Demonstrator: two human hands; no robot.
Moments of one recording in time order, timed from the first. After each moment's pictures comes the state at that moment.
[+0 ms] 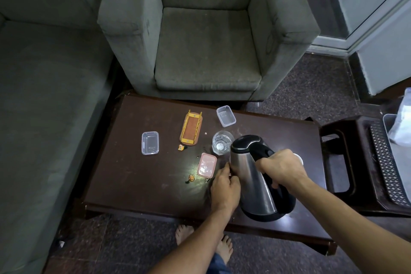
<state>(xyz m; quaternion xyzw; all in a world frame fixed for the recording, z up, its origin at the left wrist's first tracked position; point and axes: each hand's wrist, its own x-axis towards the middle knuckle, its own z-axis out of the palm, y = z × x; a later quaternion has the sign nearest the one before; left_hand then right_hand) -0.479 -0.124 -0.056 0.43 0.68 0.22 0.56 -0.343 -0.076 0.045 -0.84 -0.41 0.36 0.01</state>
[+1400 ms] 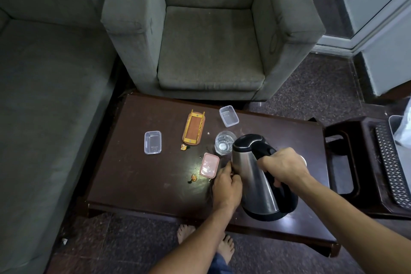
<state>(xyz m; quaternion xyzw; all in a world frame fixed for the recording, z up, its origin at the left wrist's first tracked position) -0.479 -0.120 -0.055 0.42 0.67 0.23 0.57 -0.346 -0.070 0.046 -0.84 -0.40 0.36 -0.01</state>
